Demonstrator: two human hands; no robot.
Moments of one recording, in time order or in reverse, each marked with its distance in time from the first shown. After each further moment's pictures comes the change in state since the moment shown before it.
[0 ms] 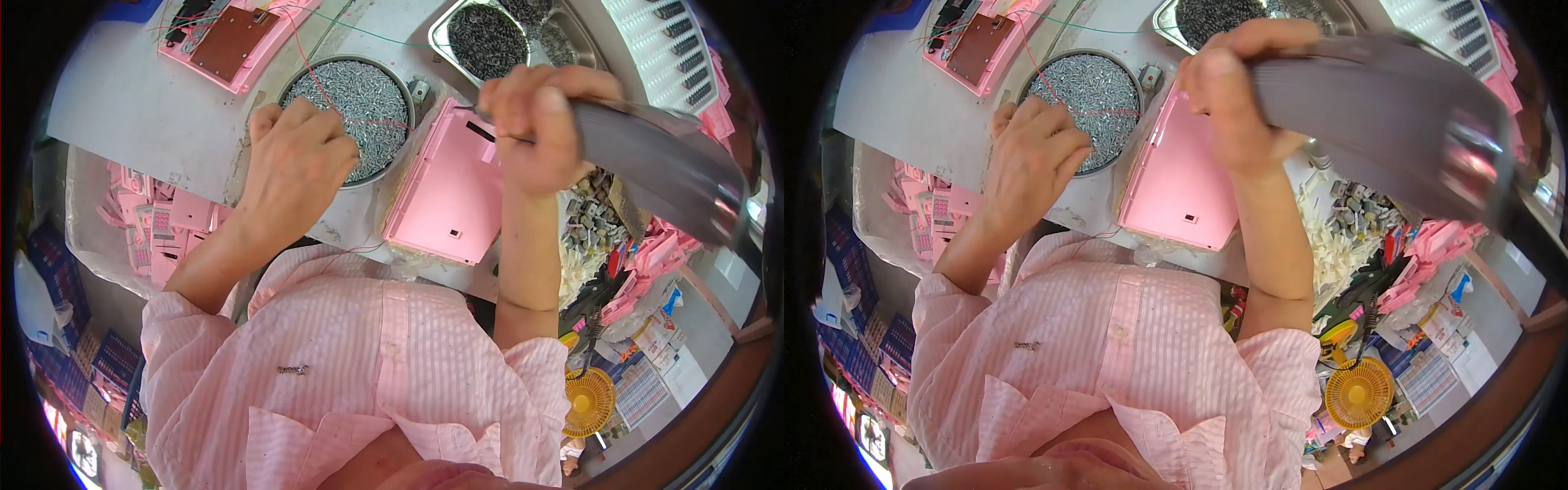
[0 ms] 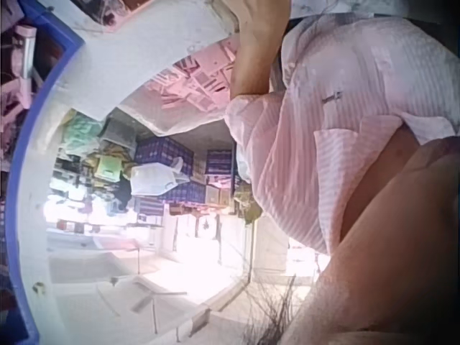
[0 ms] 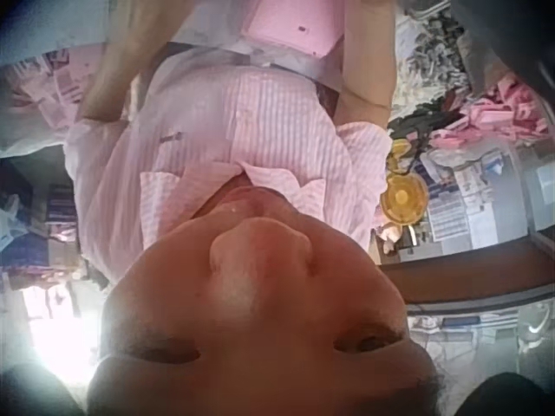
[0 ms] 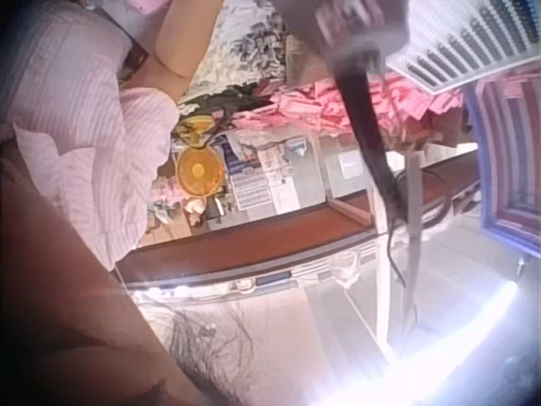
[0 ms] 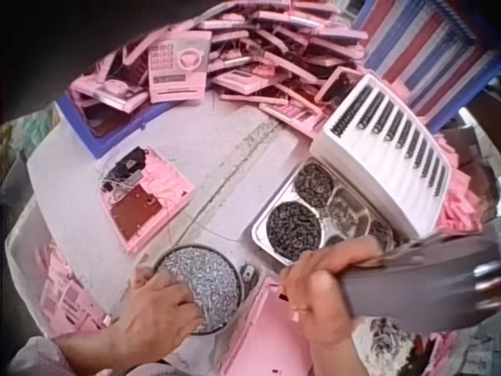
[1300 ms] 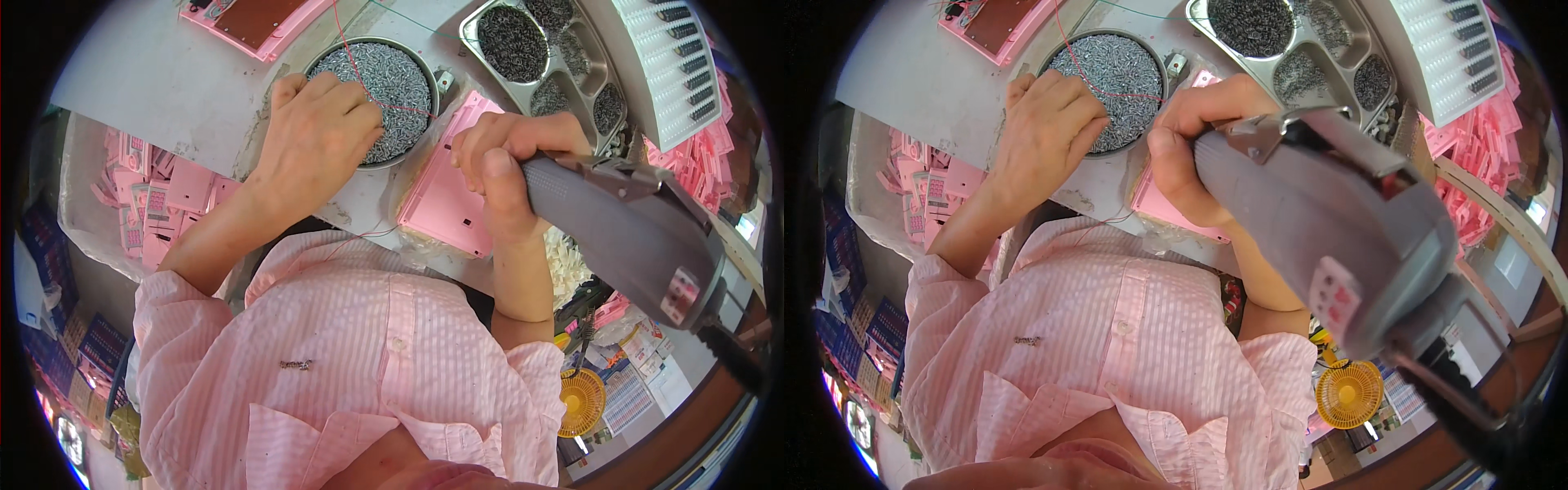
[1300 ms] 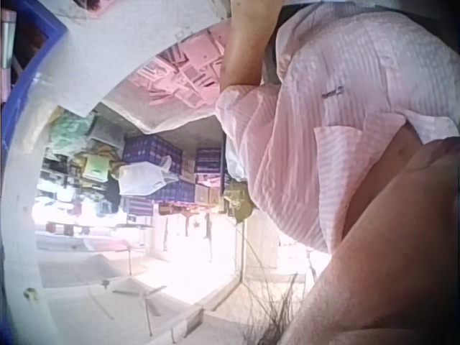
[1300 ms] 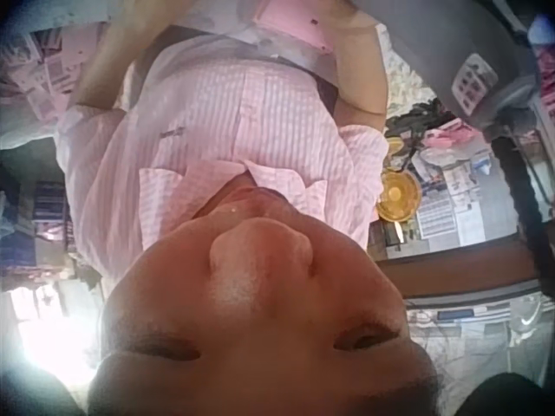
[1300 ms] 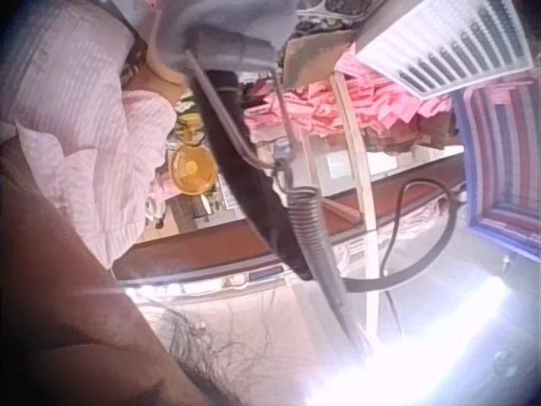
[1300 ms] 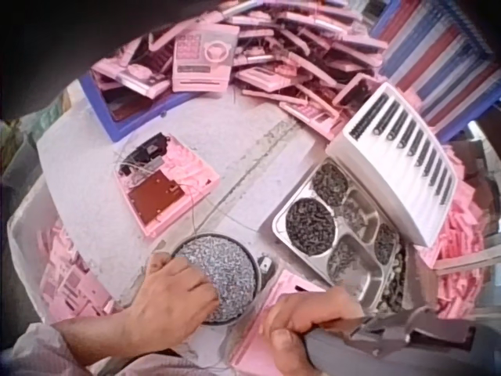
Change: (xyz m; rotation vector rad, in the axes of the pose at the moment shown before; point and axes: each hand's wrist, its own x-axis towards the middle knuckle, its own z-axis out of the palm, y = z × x) left_hand -0.002 -0.001 0.005 -0.018 0.106 -0.059; right_hand -0.039 -0.024 0.035 -0.194 -0.193 0.199
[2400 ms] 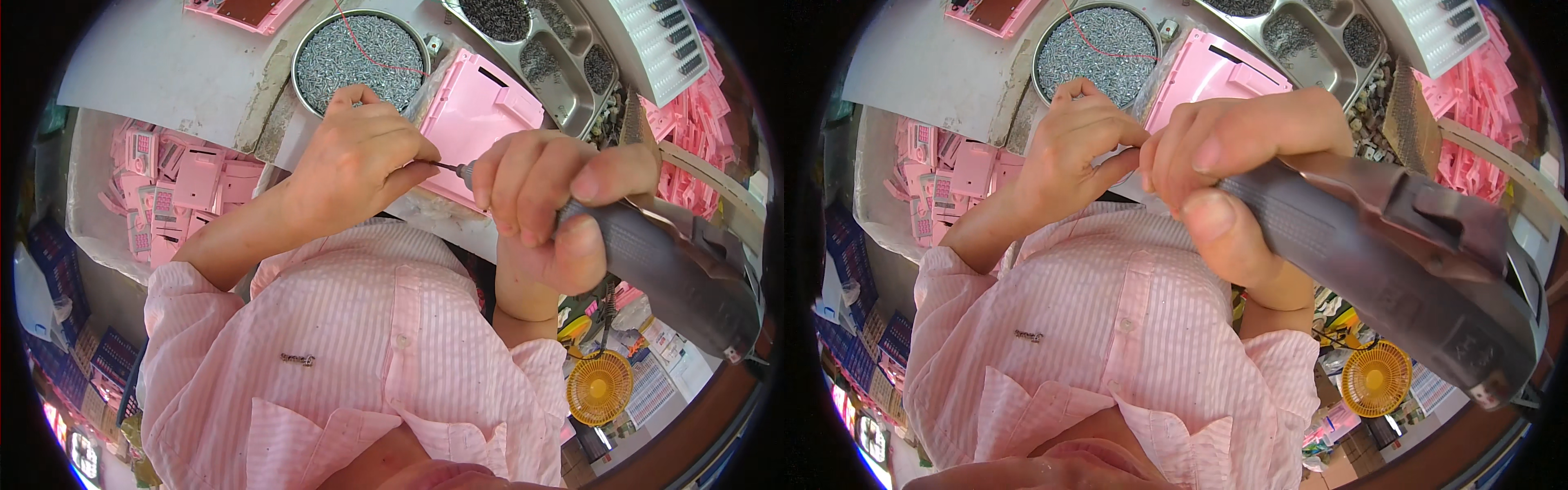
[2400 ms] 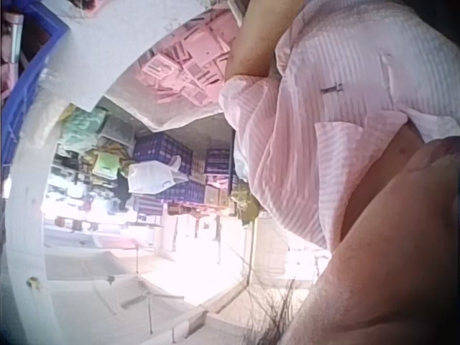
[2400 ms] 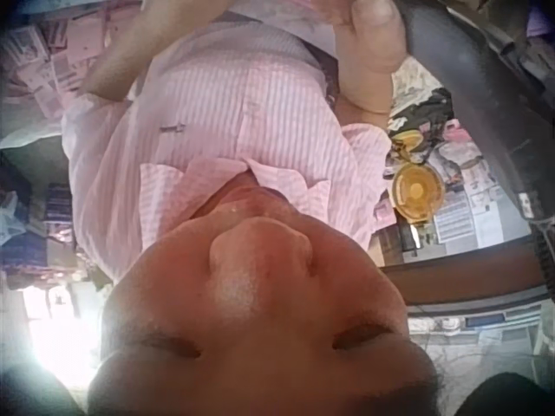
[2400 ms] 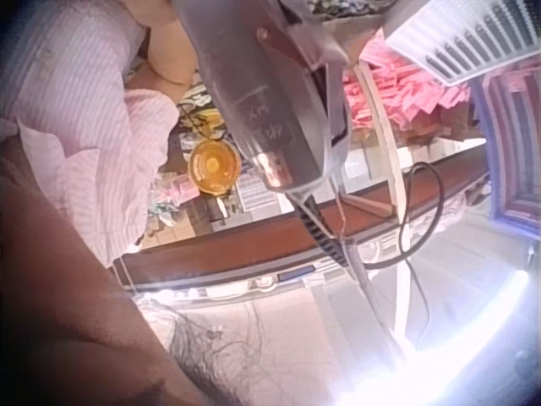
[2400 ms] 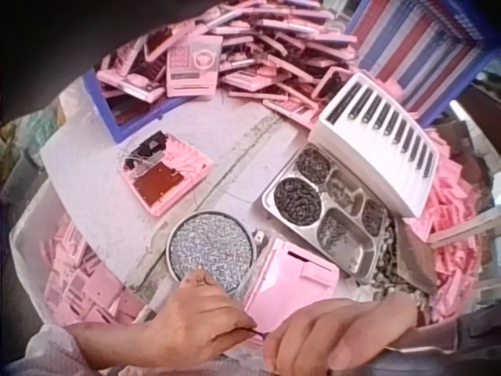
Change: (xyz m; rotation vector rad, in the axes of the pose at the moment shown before) left_hand -0.022 0.049 0.002 -0.475 0.124 0.213; right_hand -0.034 -0.071 0.017 0.242 -0.041 -0.042
